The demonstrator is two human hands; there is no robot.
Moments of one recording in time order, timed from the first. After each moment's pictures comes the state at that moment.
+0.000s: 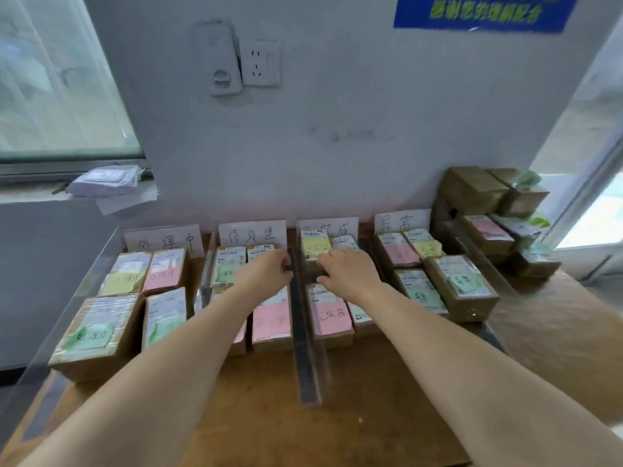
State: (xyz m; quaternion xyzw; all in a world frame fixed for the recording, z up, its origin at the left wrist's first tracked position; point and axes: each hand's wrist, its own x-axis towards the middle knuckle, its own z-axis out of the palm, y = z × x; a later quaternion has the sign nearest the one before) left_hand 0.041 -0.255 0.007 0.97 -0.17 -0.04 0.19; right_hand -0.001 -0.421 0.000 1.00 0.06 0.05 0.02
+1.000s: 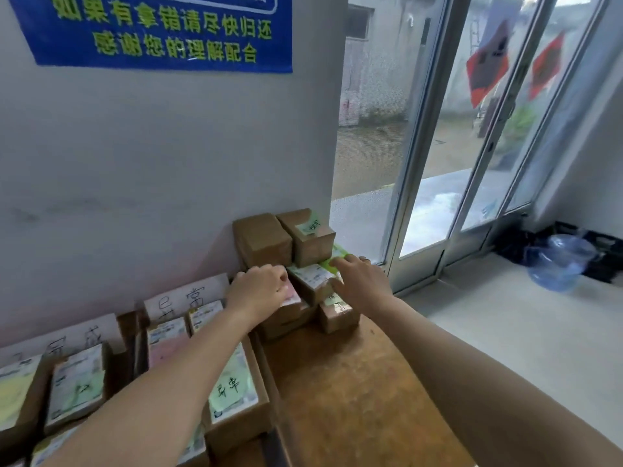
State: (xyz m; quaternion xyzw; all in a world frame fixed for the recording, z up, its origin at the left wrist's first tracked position) left_hand 0.058 -0.778 0.025 0.90 -0.41 0.06 0.13; right_hand -0.055 -0.944 0.034 0.98 -0.19 0.09 -0.03
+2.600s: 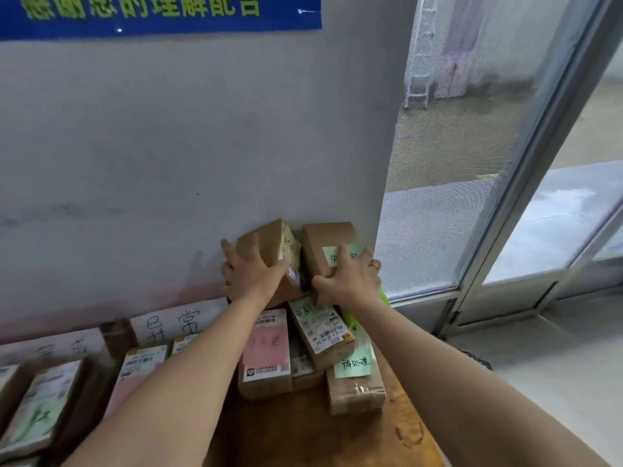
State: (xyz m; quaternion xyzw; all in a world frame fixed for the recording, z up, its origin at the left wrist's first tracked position) left_hand 0.192 -0.912 0.007 0.94 0.01 0.01 0.34; right_hand 0.143 -1.066 -0.006 0.94 -0.24 0.04 -0.26
